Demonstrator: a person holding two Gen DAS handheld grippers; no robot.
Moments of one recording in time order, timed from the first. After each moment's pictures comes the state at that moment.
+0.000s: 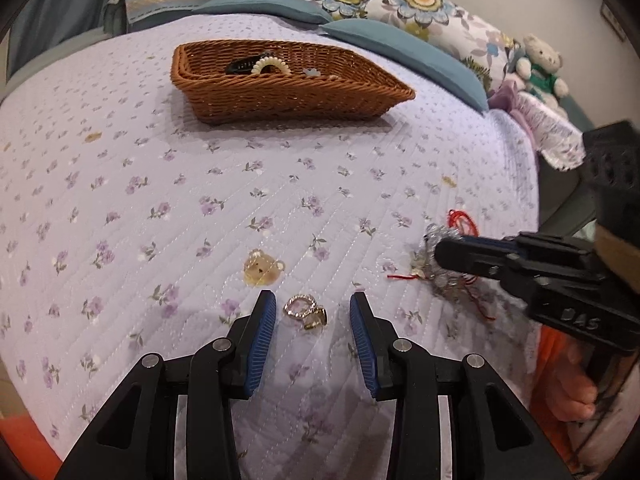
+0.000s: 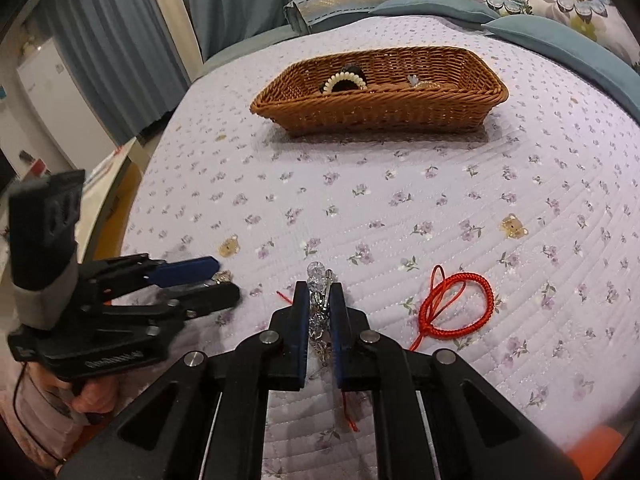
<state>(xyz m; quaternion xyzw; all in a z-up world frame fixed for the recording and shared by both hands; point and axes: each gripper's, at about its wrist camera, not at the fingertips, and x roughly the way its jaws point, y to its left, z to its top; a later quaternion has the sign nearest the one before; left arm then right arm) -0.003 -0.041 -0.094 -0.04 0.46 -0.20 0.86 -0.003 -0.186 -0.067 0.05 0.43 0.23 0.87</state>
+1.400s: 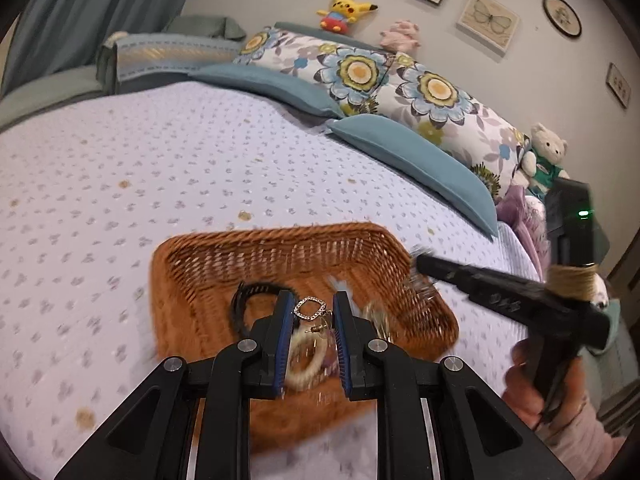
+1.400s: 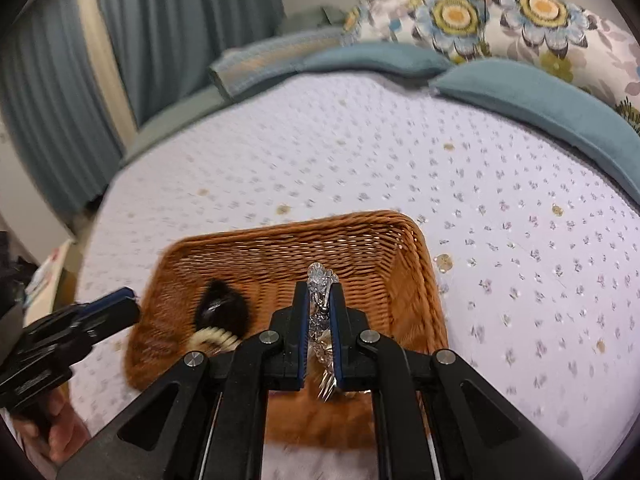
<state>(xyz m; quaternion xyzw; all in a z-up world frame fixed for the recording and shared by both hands) 0.228 -0.023 -0.002 -0.11 0.36 -0.22 0.90 0.261 -0.227 0.006 0.08 0.39 0.11 0.91</state>
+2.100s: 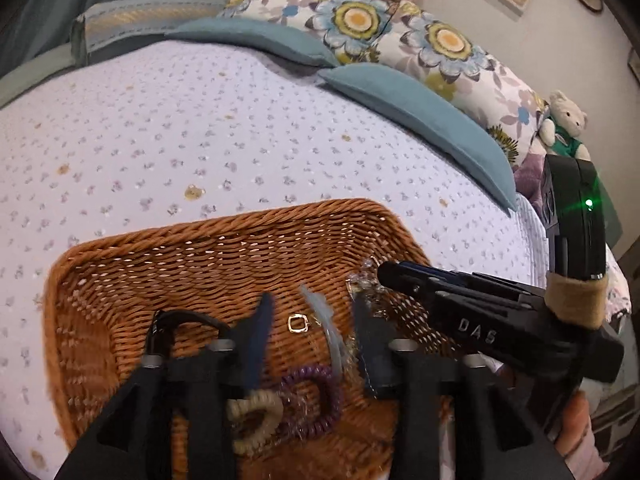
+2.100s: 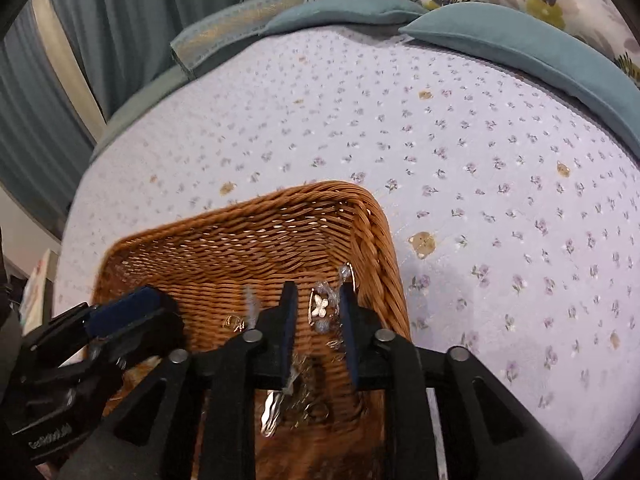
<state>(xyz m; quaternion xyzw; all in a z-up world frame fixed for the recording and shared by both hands) 0.281 -0.096 -0.033 -0.09 0.42 -0.22 0.87 0.298 -0.260 -0.033 0.11 0.45 0.09 0.88</state>
